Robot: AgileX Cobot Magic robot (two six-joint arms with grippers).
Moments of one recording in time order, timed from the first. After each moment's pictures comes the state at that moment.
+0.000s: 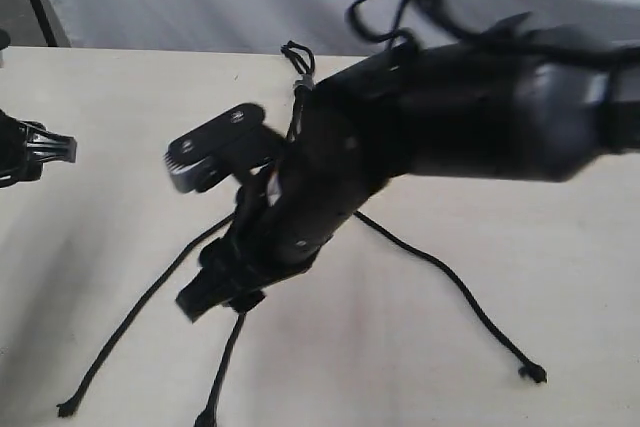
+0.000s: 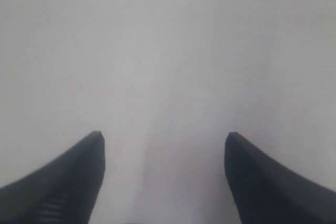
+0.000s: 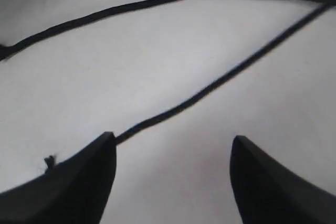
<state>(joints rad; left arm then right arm) -0.07 1.50 -0.79 0.65 0.51 -0.77 0.79 1.76 -1.16 0.13 0.61 -0.05</state>
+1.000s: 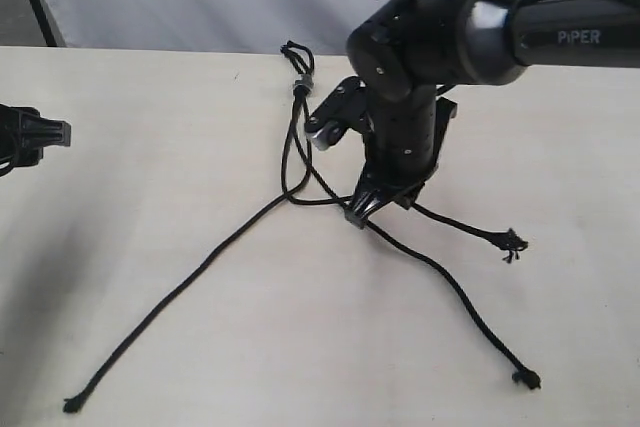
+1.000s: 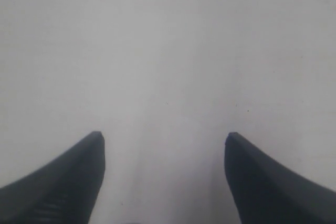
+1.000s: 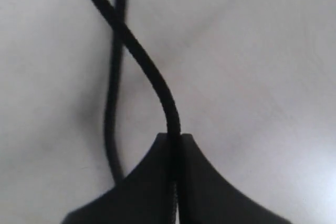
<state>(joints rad) 0.01 1.50 -0.77 0.64 0.34 -0.76 0.48 2.05 -1.44 -0.31 0.99 -0.11</state>
